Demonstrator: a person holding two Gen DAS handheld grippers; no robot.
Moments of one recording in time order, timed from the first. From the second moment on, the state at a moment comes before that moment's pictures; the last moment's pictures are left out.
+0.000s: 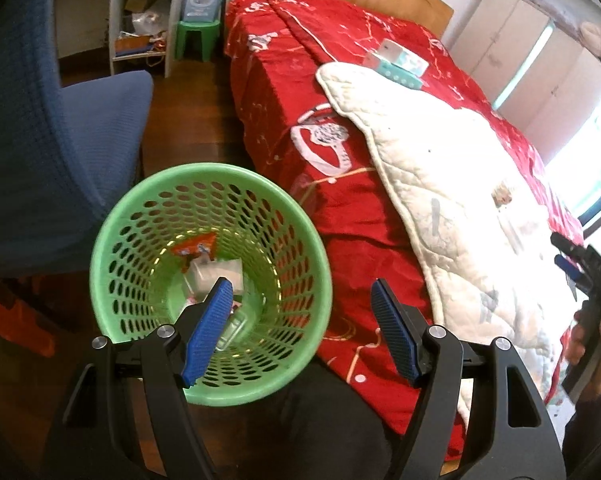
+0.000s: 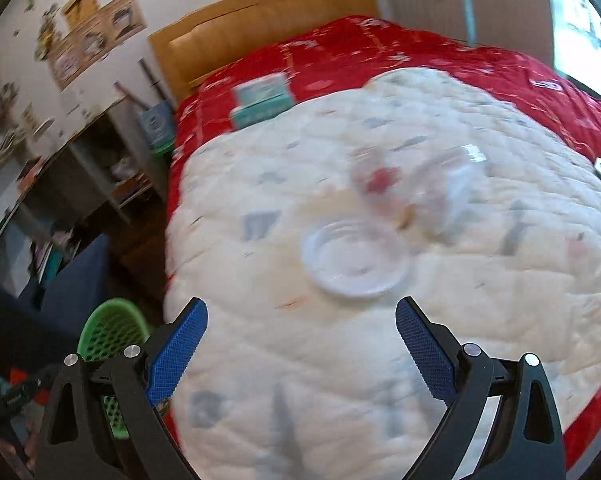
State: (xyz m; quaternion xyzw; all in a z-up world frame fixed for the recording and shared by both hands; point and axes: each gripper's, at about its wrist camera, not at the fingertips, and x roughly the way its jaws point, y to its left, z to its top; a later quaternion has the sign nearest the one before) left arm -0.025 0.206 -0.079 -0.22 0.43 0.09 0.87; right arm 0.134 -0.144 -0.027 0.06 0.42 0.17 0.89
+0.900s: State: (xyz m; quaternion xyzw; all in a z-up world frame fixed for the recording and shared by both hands) left arm 0.018 0.175 -0.096 -0.21 0.47 0.07 0.86; right arm 0.218 -0.161 -0.048 0.08 0.43 0.15 0.89
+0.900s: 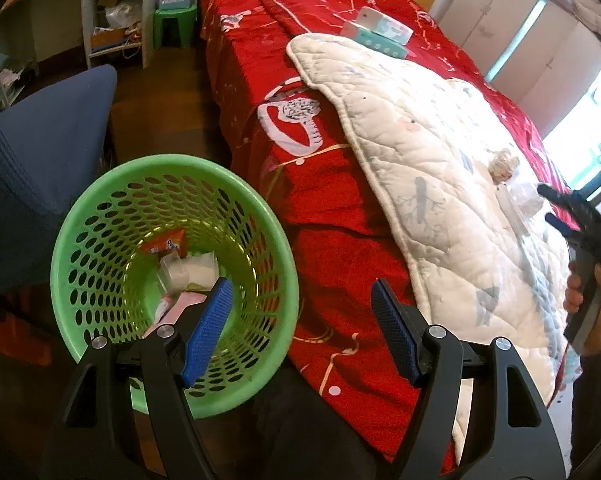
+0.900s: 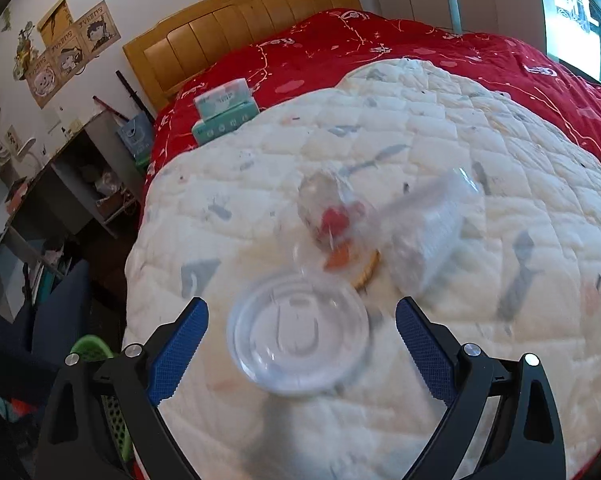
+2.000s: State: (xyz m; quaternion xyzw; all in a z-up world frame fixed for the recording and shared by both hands) left arm 0.160 0.003 -0.074 -0.13 0.46 -0.15 0.87; right arm 0.175 -0.222 -0.014 0.08 0.42 0.14 0.89
